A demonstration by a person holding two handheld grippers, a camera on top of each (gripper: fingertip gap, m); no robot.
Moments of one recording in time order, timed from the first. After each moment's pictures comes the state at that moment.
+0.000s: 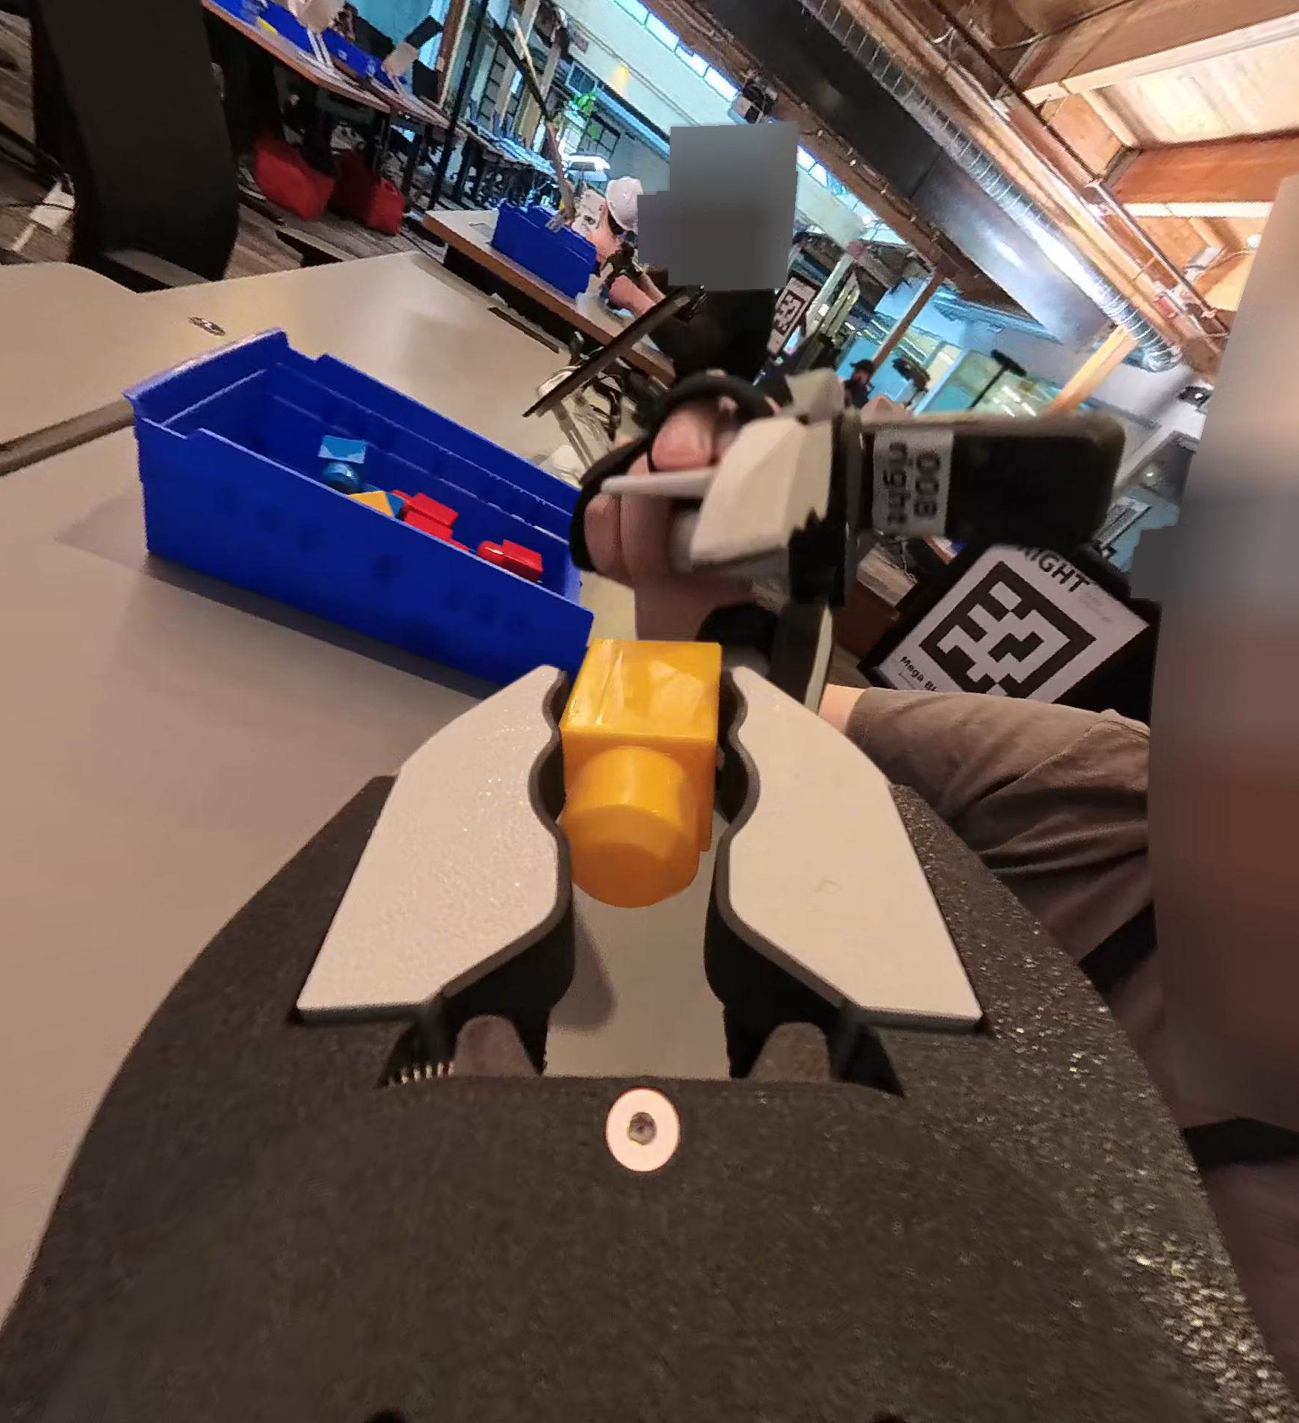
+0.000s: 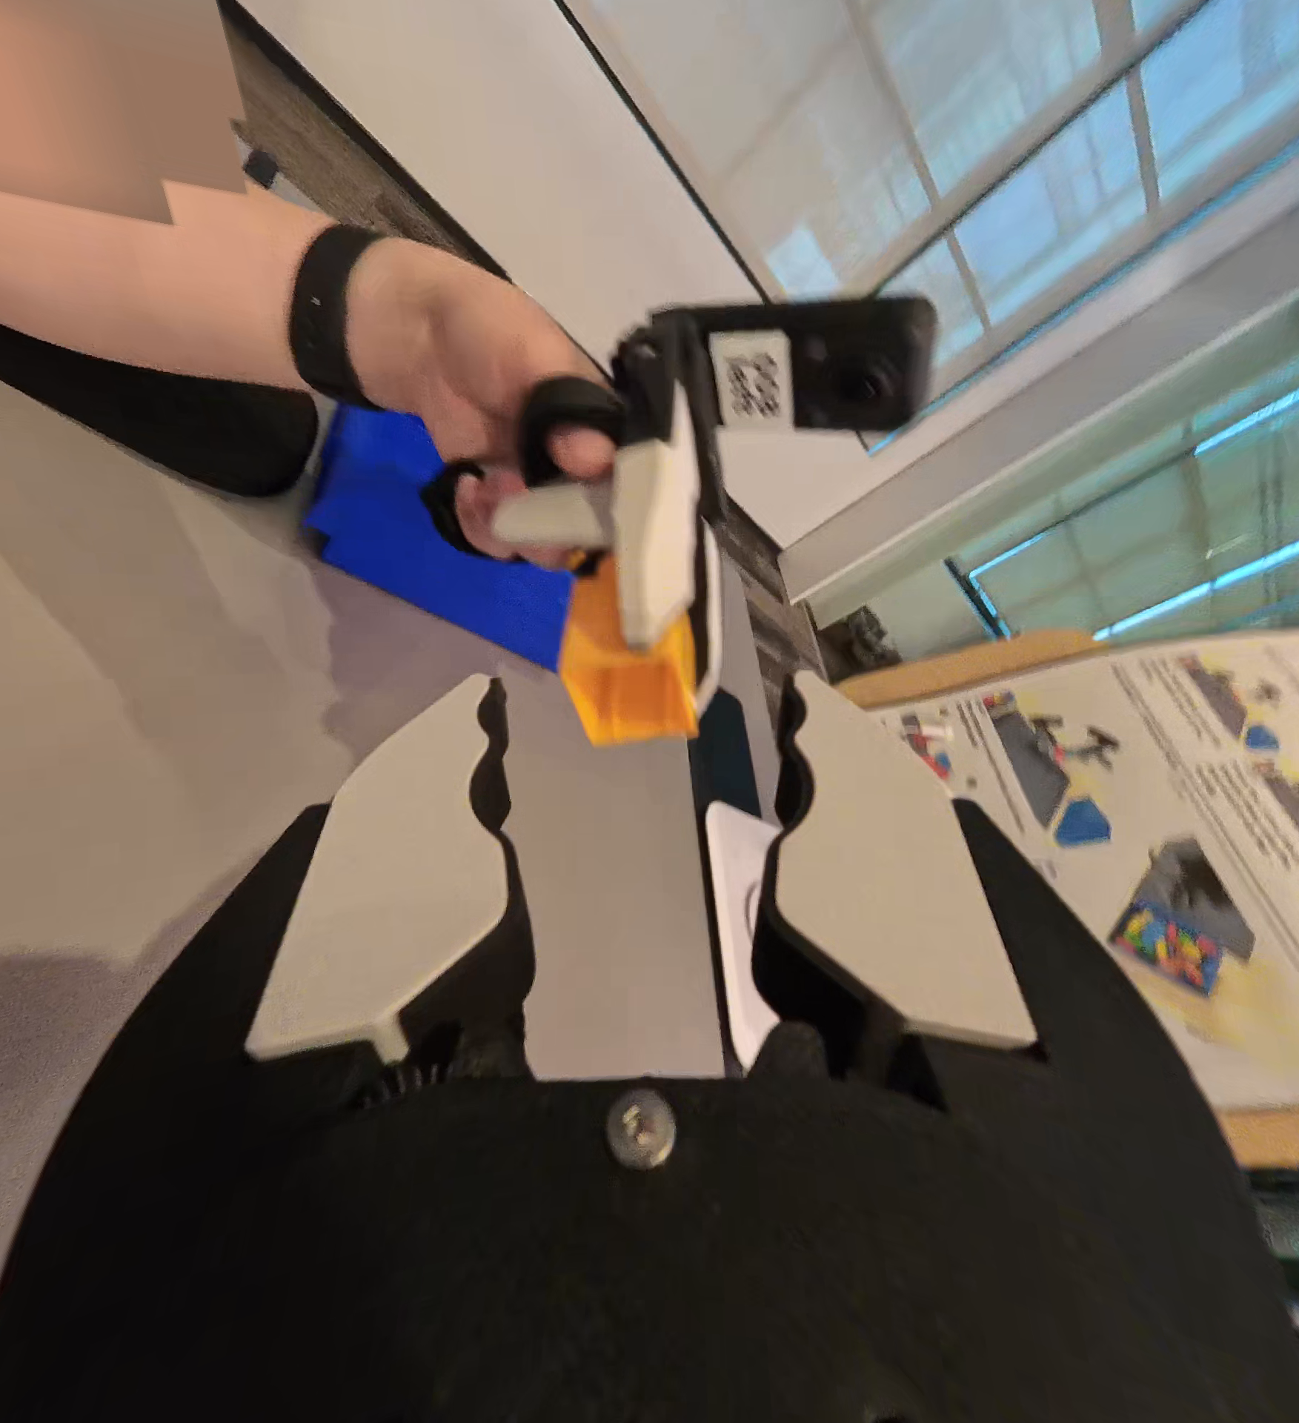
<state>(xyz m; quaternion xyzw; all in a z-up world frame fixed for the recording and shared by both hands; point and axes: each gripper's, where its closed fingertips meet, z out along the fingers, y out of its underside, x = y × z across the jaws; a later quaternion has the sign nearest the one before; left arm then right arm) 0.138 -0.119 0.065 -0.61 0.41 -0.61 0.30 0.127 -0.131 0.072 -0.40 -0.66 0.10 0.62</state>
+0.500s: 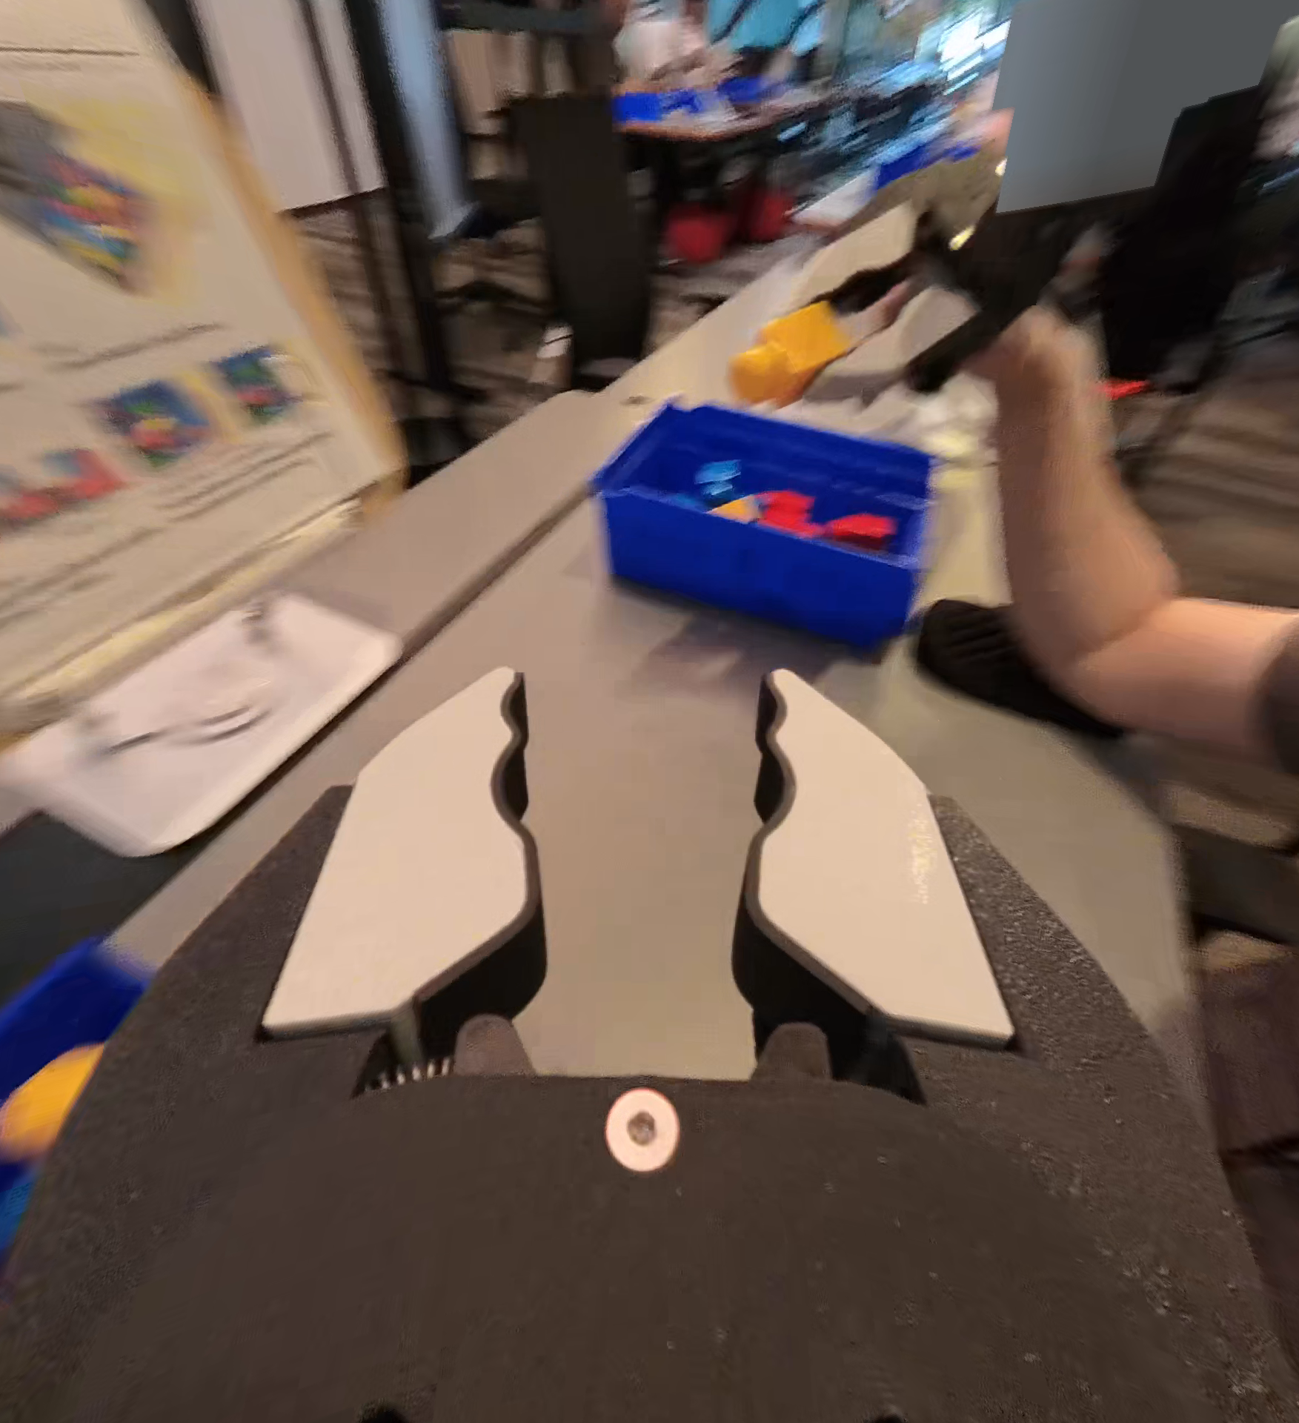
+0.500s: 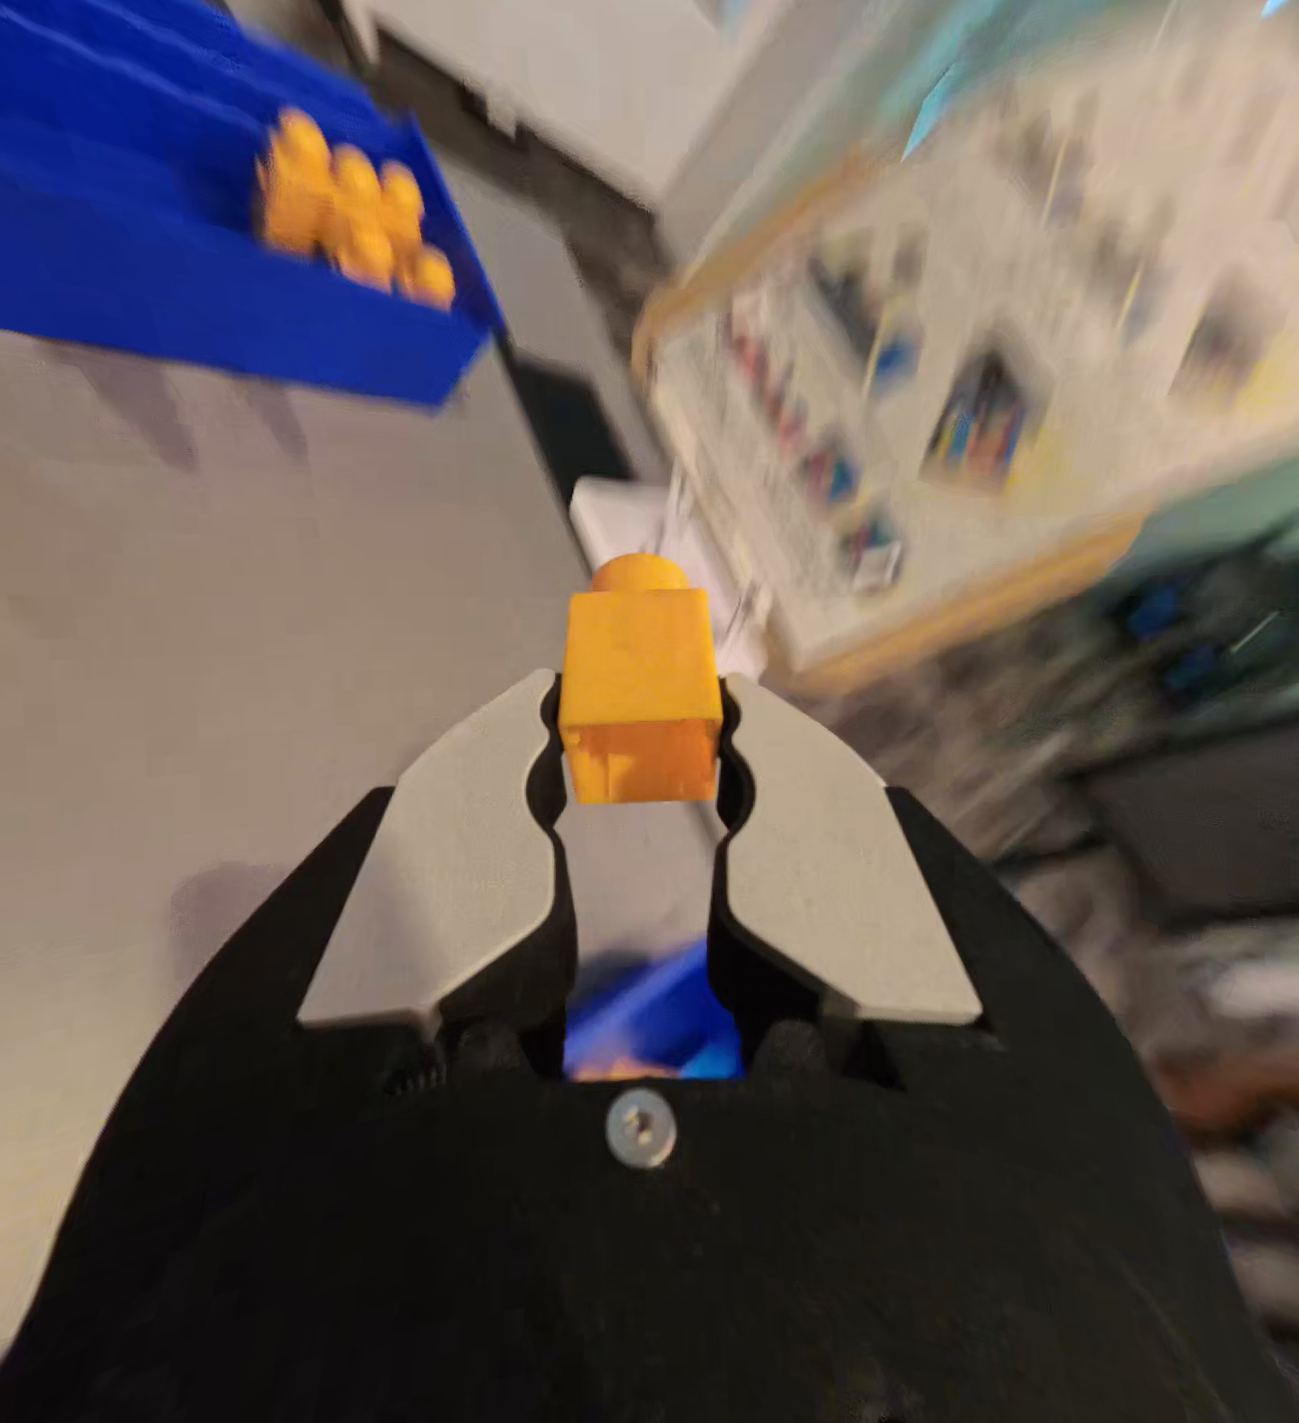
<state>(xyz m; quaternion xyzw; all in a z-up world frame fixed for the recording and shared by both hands) 0.045 -0.074 0.095 -0.67 0.43 -0.35 0.49 0.292 -0.046 0.083 -0.65 -0.52 0.03 0.55</state>
